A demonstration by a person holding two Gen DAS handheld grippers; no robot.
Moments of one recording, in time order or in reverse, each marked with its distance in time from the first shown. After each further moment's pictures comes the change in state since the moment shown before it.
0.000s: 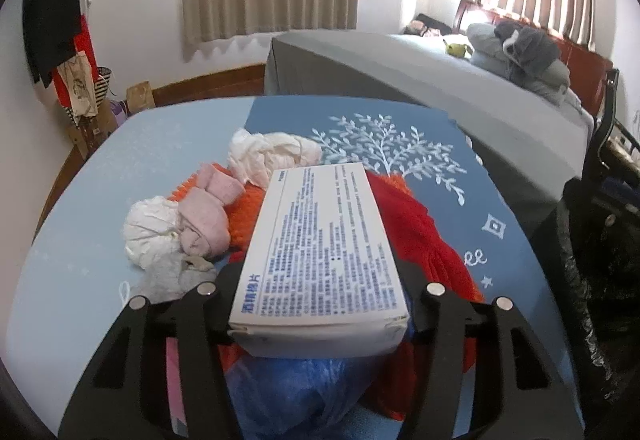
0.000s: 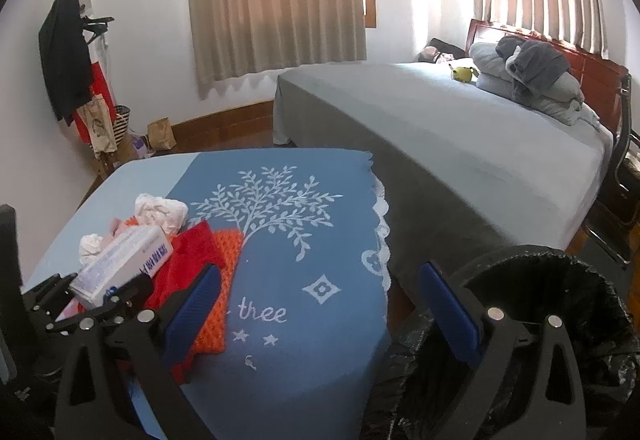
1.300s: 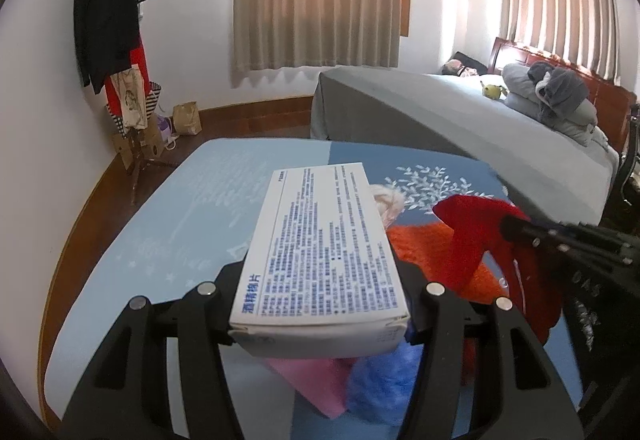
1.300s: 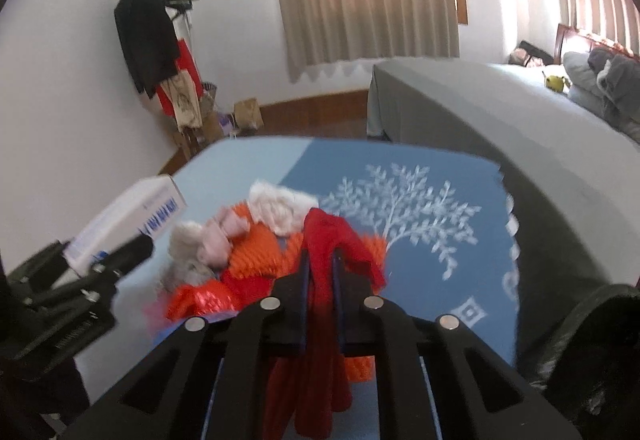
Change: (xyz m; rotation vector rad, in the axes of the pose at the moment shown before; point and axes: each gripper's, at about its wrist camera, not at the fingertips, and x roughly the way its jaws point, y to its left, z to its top) left arm -0.068 0.053 0.008 -0.065 -0.122 0.122; right arm 0.011 0.076 0.012 -0.118 0.029 0.308
